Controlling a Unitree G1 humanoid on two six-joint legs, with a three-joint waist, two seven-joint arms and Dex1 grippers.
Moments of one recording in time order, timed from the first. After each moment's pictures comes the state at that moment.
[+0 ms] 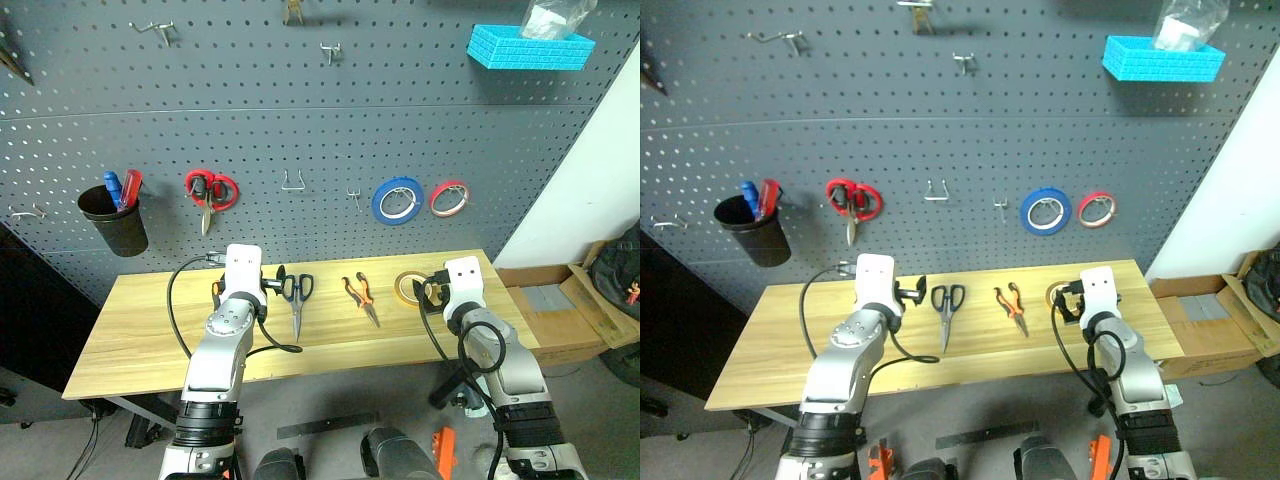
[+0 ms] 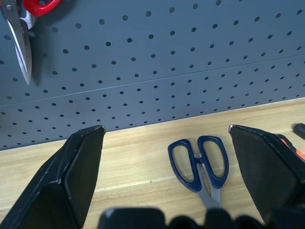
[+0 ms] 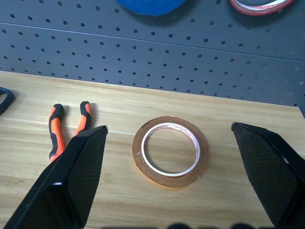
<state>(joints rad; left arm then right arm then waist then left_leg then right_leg) -0.24 0.15 0.05 -0.10 0.01 0.61 -0.03 -0.21 -0.22 0.00 -0.01 0.06 0.50 0.17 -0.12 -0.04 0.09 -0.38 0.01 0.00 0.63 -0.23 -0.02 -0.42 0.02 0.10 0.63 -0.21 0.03</state>
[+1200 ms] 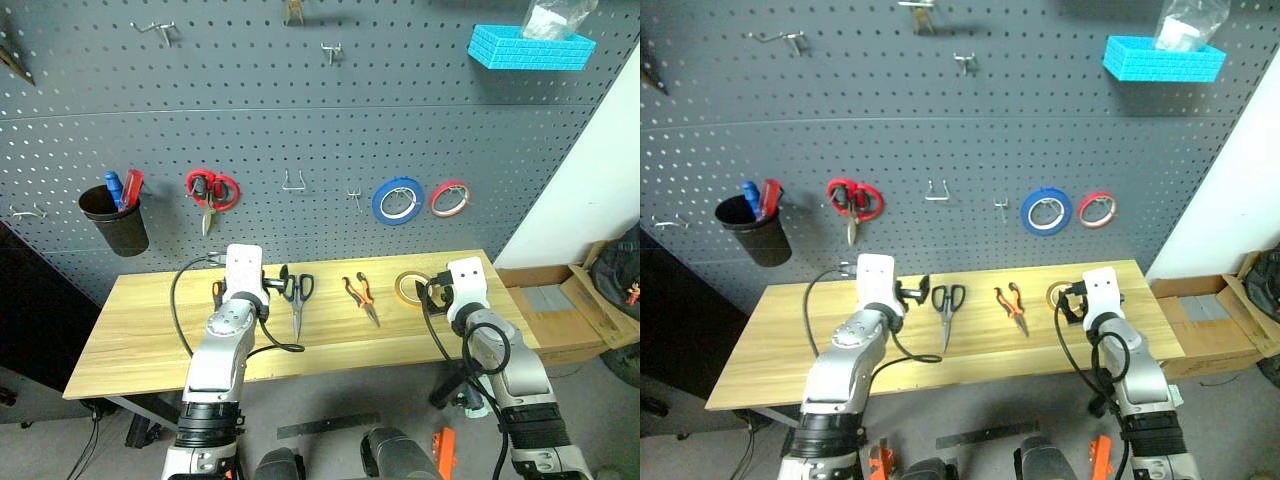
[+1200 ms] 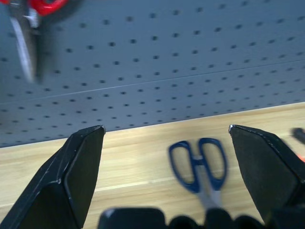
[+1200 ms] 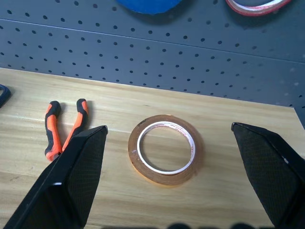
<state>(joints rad) -0.24 0.13 0.01 -0.12 -0.05 0.60 -0.11 -0.21 -0.26 0.01 -0.02 0.06 0.50 0.22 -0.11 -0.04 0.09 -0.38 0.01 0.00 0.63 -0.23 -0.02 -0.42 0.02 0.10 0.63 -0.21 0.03</state>
